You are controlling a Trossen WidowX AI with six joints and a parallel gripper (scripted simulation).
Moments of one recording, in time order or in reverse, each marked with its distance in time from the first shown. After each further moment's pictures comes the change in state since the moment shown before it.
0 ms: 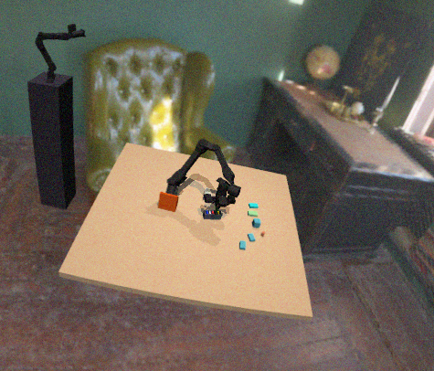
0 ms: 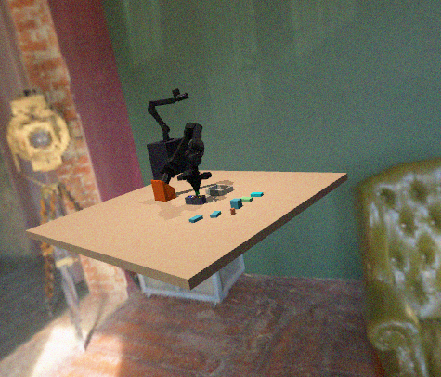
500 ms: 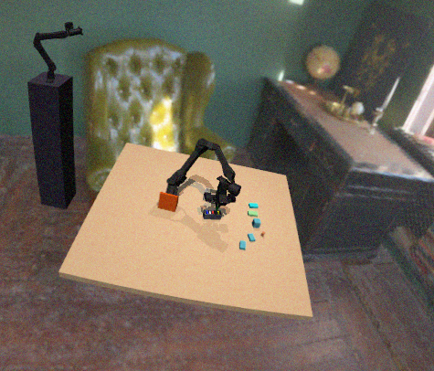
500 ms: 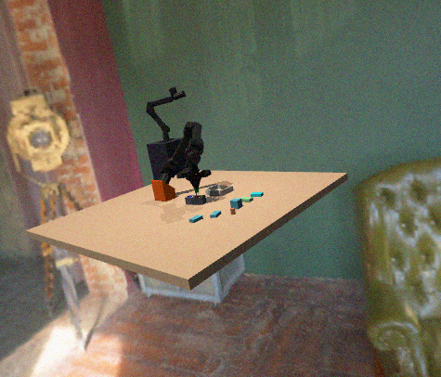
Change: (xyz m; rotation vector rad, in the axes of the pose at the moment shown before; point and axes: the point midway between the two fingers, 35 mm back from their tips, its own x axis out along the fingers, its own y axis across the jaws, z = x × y) arm -0.012 -0.001 0.000 0.002 0.001 -0.001
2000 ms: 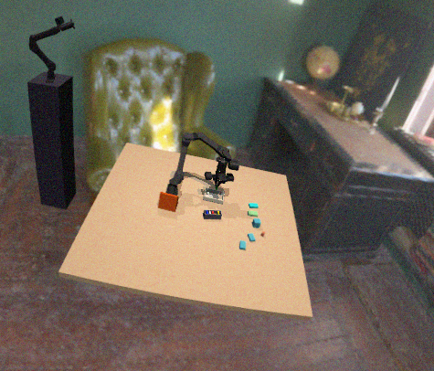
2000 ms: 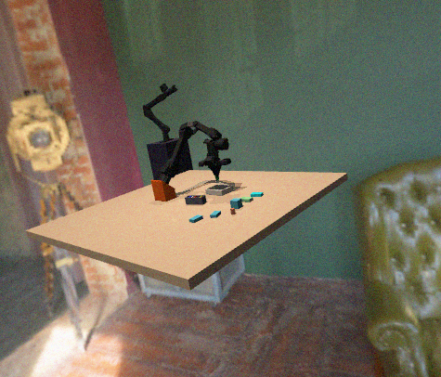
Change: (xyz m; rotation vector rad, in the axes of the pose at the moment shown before) arm -0.015 0.028 -0.193 -0.010 0.000 0.000
